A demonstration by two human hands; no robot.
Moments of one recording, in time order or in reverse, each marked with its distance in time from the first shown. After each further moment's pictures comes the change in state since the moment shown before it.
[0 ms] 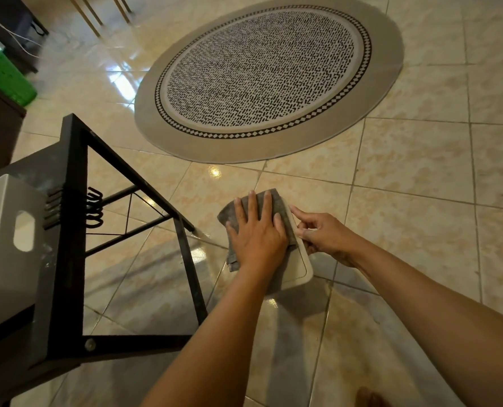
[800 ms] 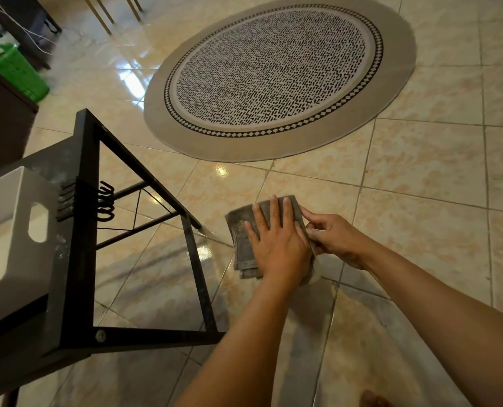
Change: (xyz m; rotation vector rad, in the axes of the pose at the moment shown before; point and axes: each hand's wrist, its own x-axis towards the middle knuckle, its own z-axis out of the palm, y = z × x) left_hand -0.020 0.027 0.006 0.090 -0.034 -0.029; right_hand 0.000 0.001 0.000 0.019 -0.023 -0.012
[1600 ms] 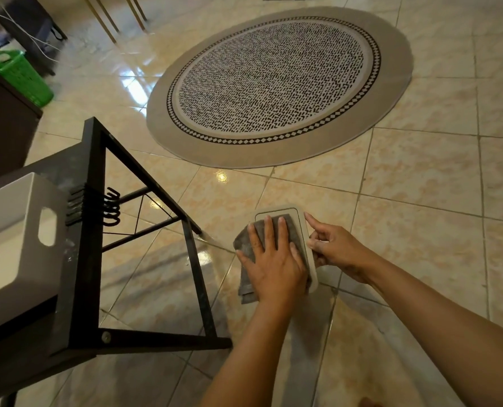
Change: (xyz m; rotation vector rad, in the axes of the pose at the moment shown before) left_hand -0.026 -0.016 0.011 -0.032 0.019 -0.011; right_hand -0.013 0.005 -0.001 0.049 0.039 0.021
